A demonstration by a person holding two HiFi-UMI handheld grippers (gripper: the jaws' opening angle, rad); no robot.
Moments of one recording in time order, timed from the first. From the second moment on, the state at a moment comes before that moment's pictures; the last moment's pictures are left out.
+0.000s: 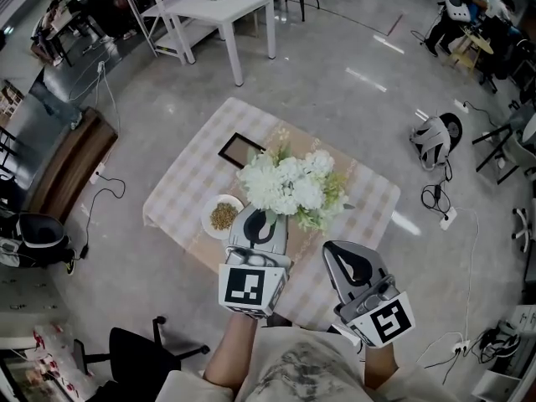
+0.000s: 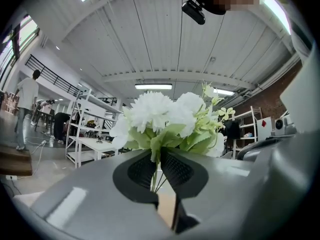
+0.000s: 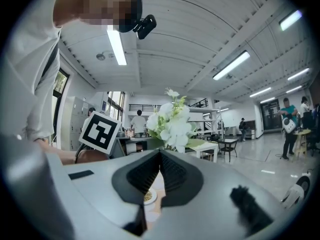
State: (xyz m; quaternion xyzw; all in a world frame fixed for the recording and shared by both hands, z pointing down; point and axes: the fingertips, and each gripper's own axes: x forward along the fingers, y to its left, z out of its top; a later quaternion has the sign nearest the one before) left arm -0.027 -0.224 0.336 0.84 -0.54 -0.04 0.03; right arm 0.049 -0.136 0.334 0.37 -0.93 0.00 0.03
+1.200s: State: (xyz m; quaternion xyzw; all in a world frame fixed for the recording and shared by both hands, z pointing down) left arm -0.048 -0.165 0.309 0.85 -0.53 -0.06 0.02; right arm 0.034 -0.096 0.307 0.35 -0.93 -0.03 0.02
